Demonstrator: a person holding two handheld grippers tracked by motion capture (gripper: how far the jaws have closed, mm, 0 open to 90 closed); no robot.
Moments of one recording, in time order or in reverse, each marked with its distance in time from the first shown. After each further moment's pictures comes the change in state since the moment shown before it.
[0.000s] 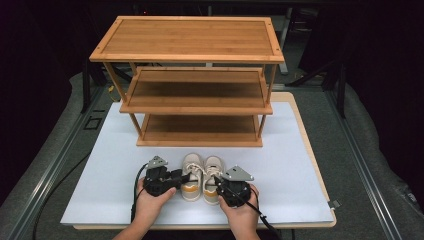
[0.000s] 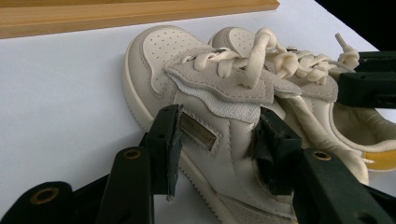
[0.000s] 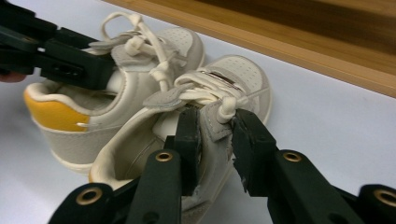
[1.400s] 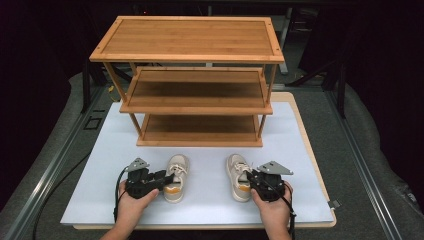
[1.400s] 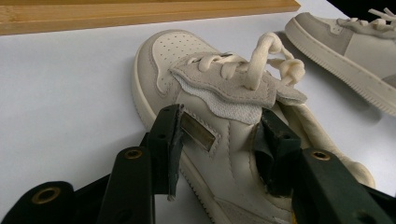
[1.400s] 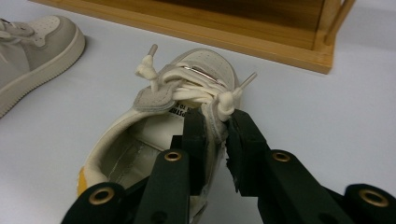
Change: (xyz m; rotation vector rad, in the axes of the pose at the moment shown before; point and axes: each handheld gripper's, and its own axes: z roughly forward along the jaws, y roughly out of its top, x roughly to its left) left arm 0.031 -0.011 -0.032 -0.019 0.042 -0.030; right arm -0.079 -0.014 -0.029 0.017 -0.046 0.098
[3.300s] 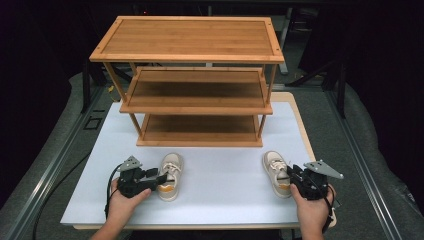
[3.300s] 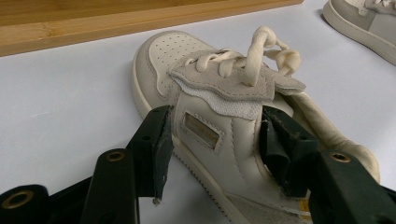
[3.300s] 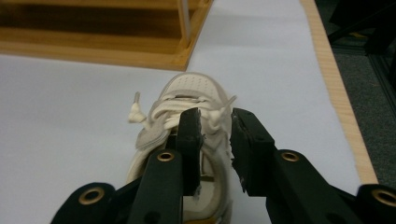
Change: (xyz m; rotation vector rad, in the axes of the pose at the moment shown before) left arm 0.022 0.000 -0.012 0.003 -0.005 0.088; right arm -0.092 -0.017 -0.046 -0.070 -0.183 0.127
